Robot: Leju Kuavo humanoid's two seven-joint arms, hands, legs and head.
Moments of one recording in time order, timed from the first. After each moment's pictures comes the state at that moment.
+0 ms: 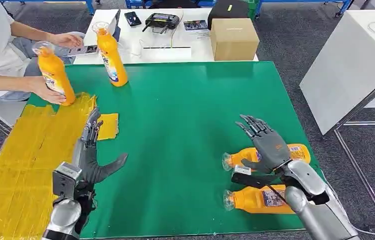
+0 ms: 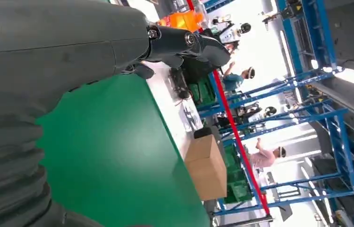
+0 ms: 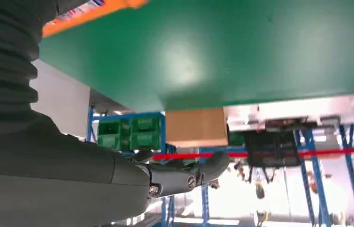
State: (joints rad) left arm -0.07 -0.07 -0.18 -1.55 -0.19 0.10 -0.56; right arm -0.20 -0.41 0.37 -1.45 0.90 -0.08 -0.23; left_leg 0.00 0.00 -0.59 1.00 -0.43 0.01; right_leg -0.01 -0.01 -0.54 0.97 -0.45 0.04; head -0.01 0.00
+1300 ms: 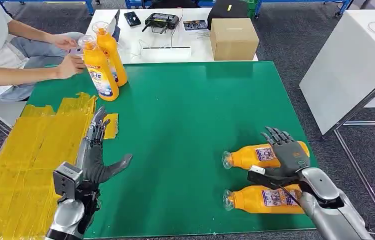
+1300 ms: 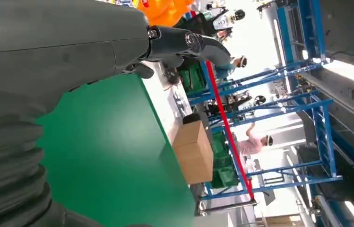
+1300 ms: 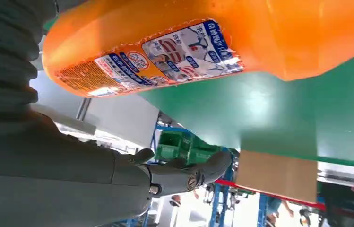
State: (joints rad) left arm -0.08 -0.08 -0.22 -1.56 -0.14 0.08 -0.55; right arm -0.19 -0.45 0.30 -1.26 1.04 -0.11 -0.10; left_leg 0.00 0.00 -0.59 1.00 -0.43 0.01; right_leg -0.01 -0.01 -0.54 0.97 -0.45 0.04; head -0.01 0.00
